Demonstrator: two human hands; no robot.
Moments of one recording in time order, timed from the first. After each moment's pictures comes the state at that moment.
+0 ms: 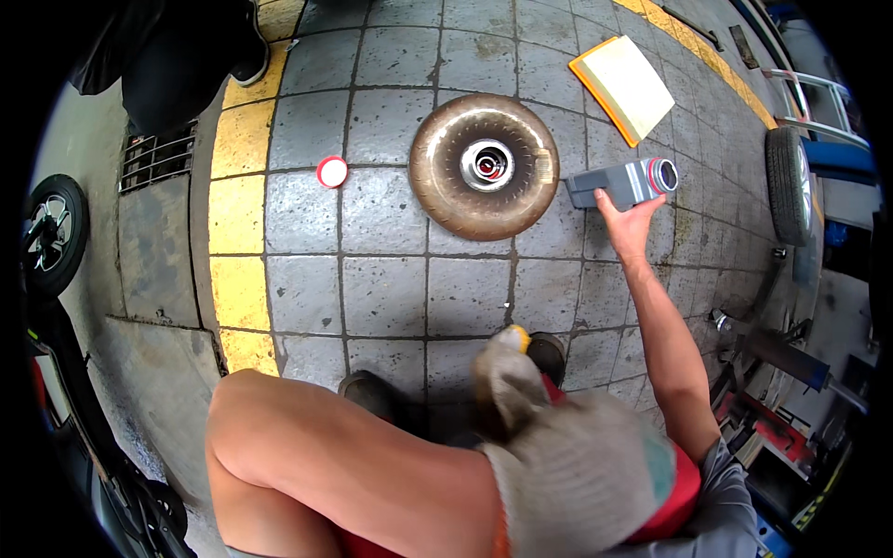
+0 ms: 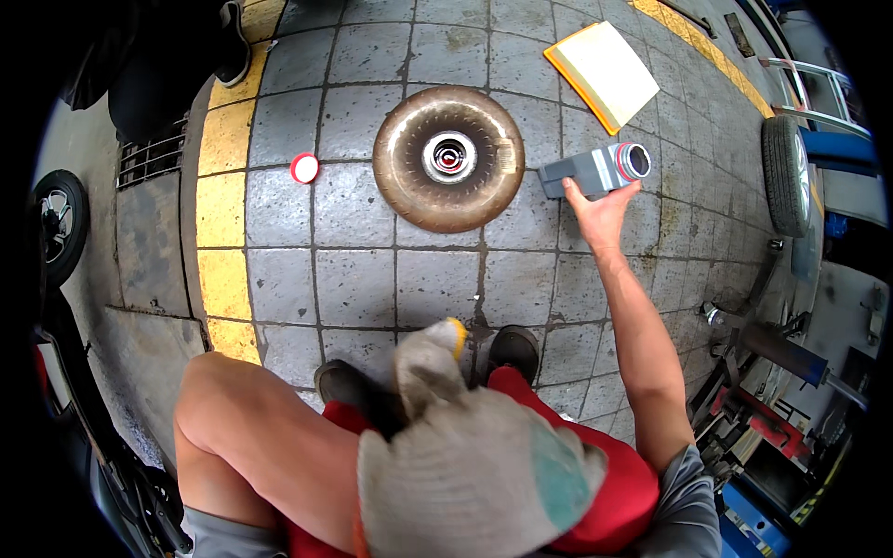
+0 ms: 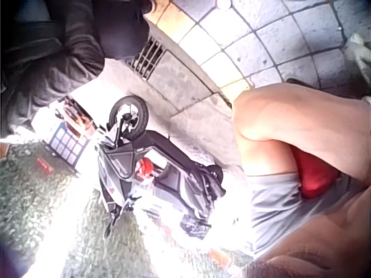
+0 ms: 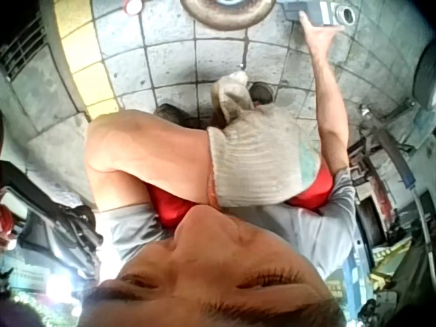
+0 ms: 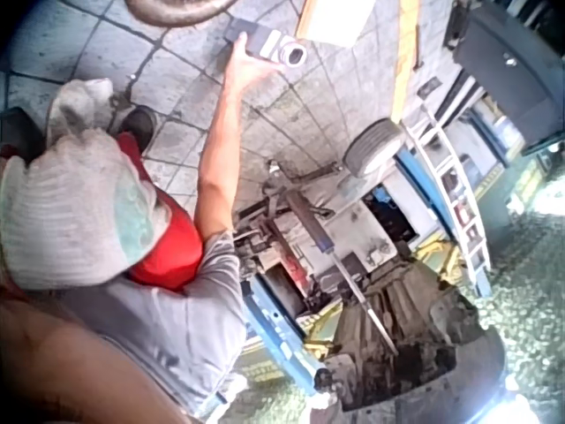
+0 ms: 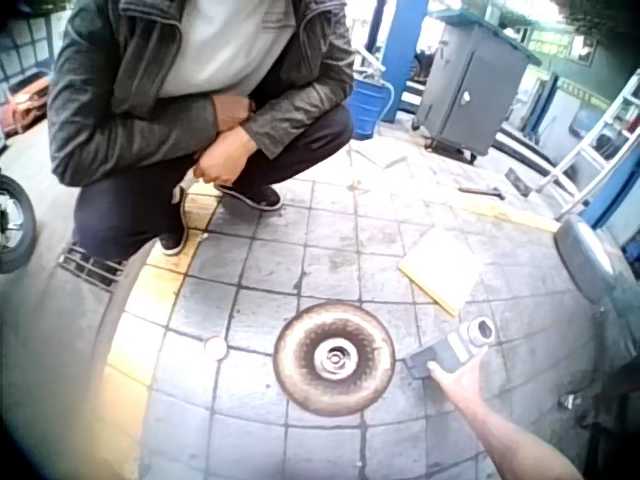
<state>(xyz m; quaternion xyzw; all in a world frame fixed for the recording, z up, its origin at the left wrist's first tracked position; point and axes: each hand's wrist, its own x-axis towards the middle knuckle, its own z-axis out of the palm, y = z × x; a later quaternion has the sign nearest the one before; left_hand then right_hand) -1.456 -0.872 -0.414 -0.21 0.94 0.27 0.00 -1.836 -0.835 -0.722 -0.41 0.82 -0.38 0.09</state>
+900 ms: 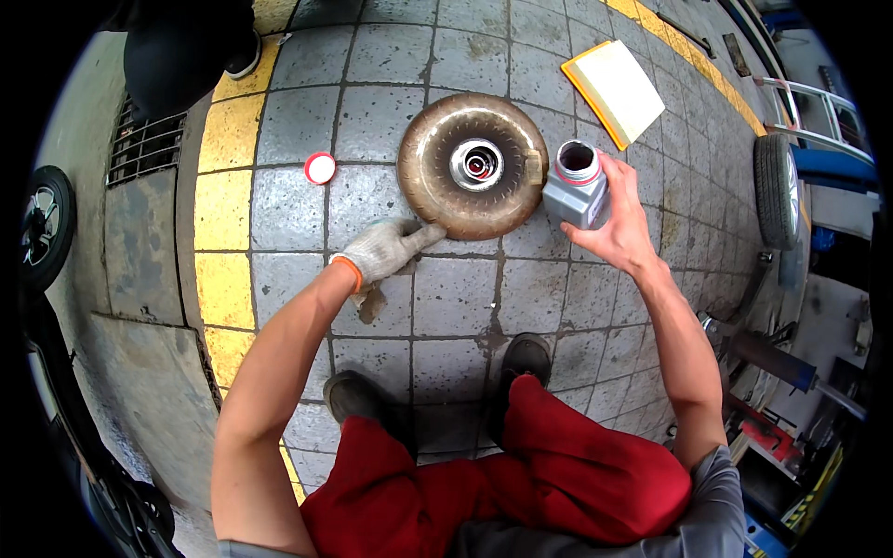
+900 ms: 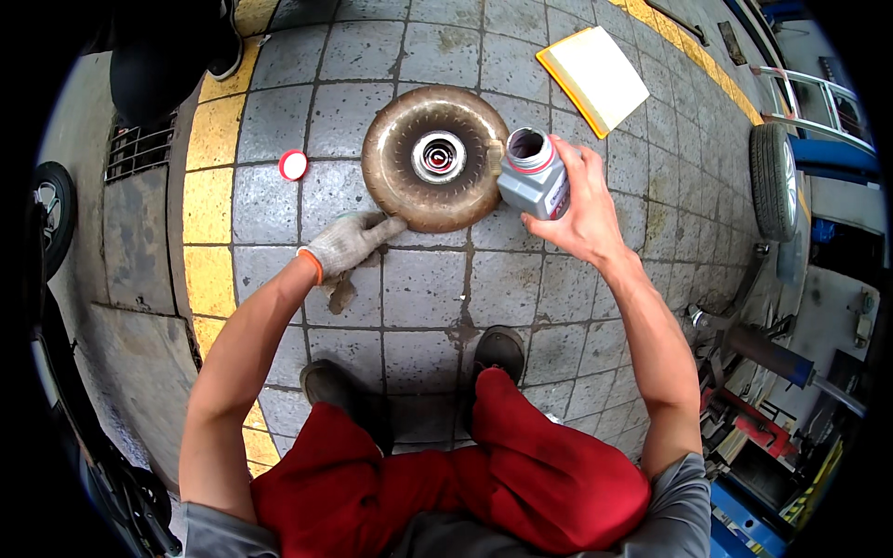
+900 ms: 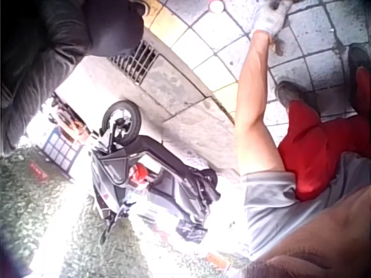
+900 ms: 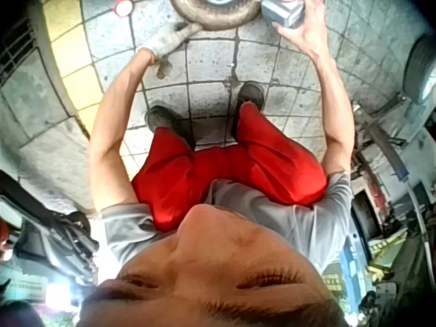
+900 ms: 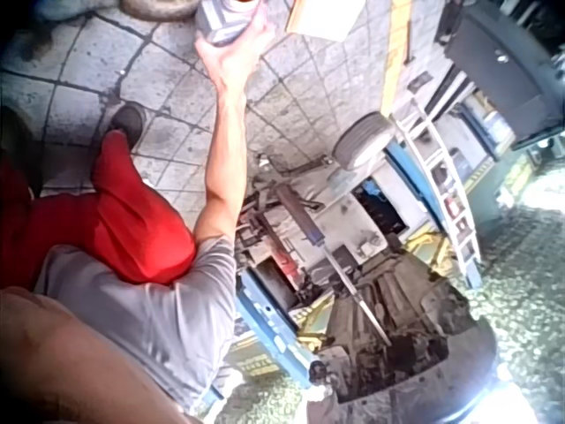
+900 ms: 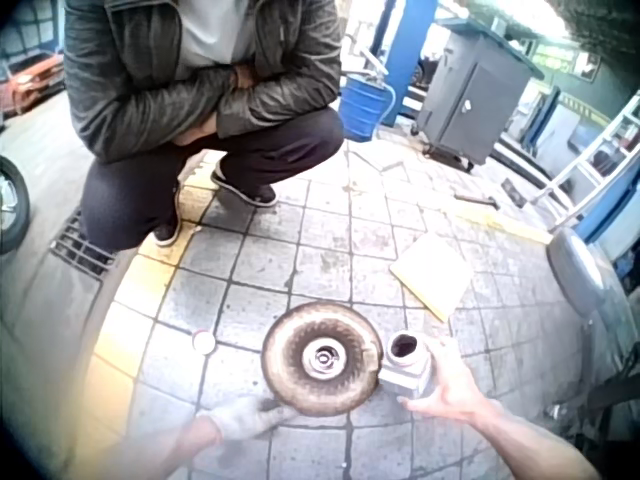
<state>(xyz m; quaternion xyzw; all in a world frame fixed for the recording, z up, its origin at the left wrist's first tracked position) -1.415 -0.955 -0.707 -0.46 0.60 0.65 0.08 -1.779 -0.862 -0.600 -0.68 0.70 -0.16 0.15</state>
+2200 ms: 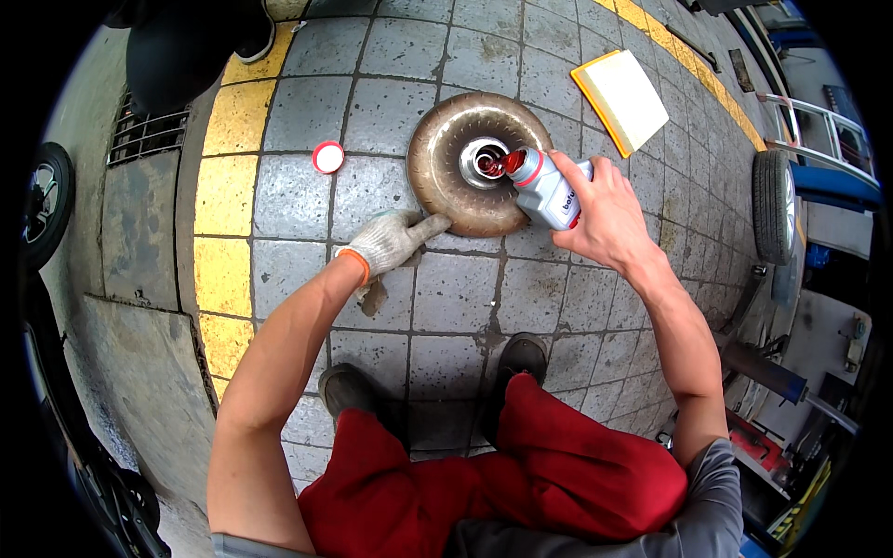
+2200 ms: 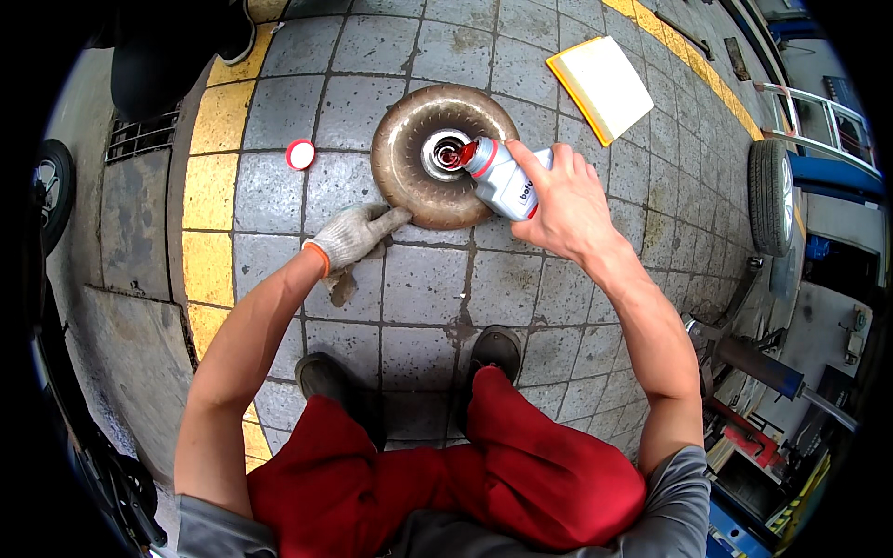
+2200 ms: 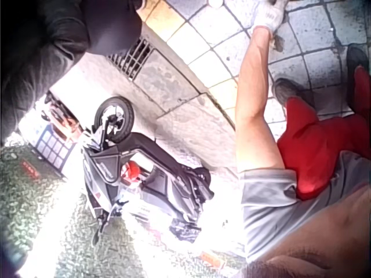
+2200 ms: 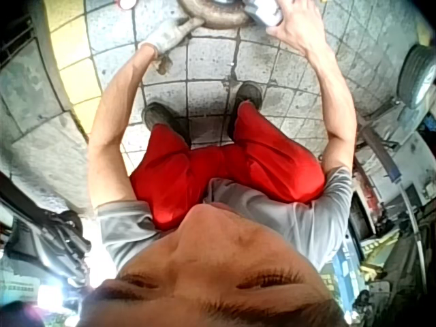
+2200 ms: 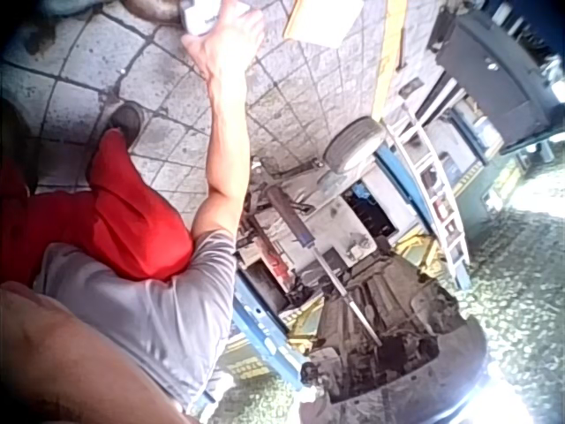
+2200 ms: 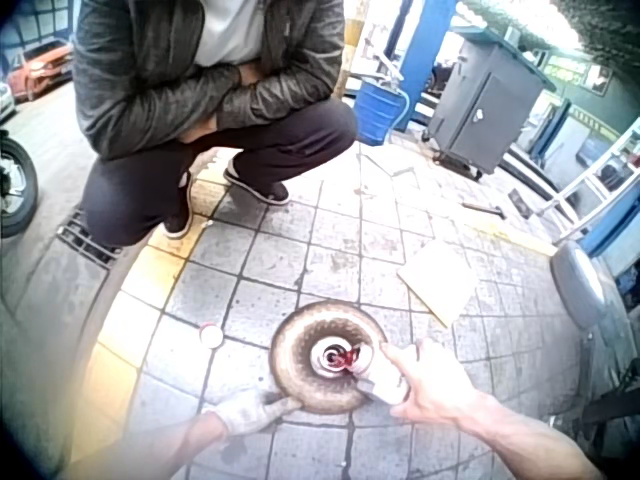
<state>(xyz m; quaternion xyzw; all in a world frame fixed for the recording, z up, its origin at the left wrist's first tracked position) -1.416 -0.951 -0.716 -0.49 0.62 0.61 0.07 -1.727 -0.892 -0.564 -0.74 0.67 0.06 0.10</state>
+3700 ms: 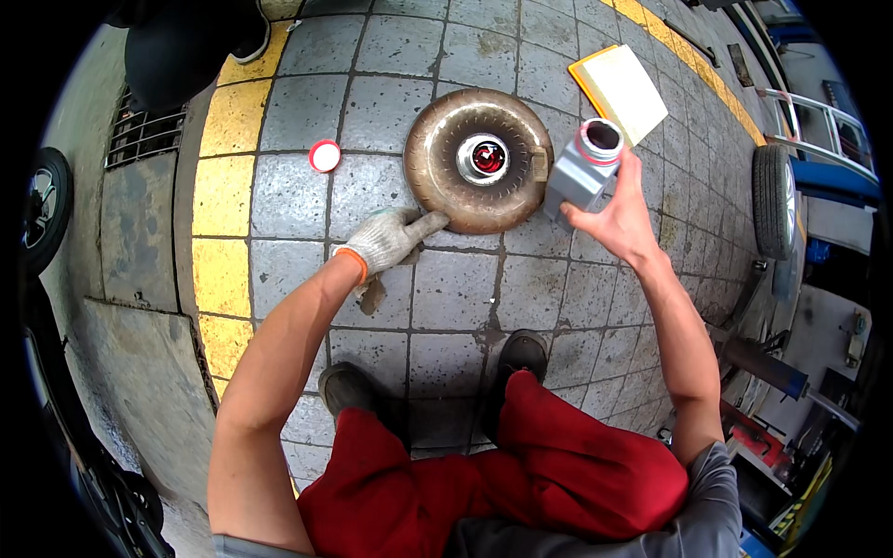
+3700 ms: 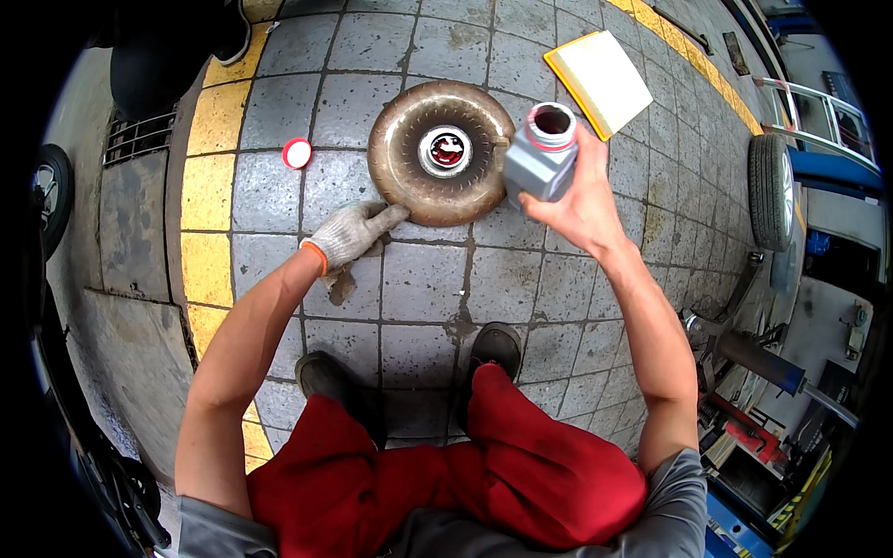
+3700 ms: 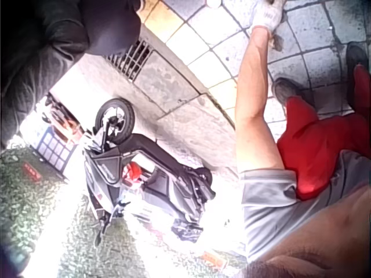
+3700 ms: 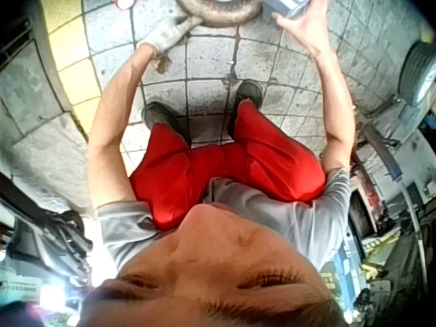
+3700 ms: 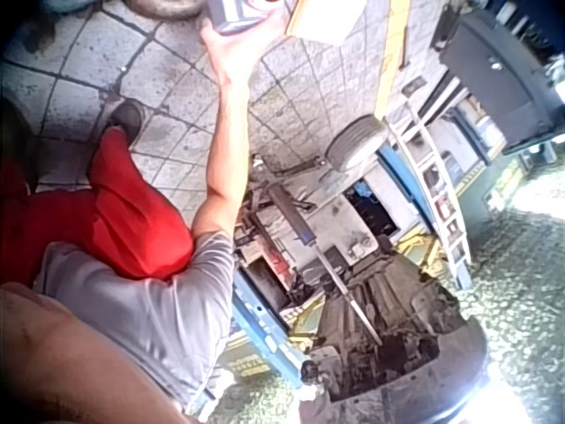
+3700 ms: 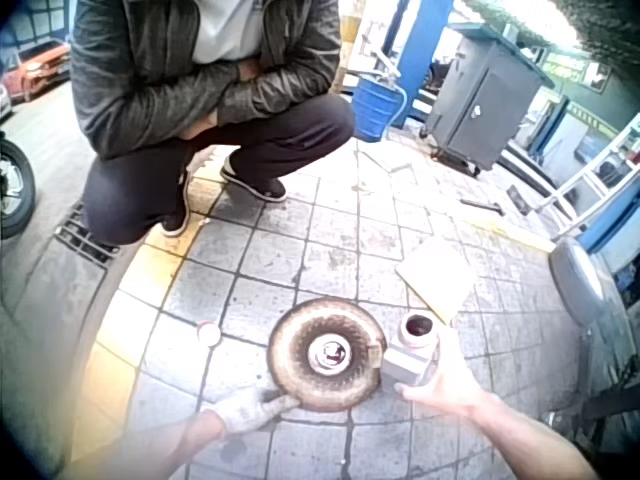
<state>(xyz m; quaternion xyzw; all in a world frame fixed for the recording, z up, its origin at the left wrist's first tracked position) -1.414 -0.952 -0.715 -0.48 0.60 0.63 0.06 -1.761 -0.883 -0.585 -0.66 0.71 -0.17 0.16</state>
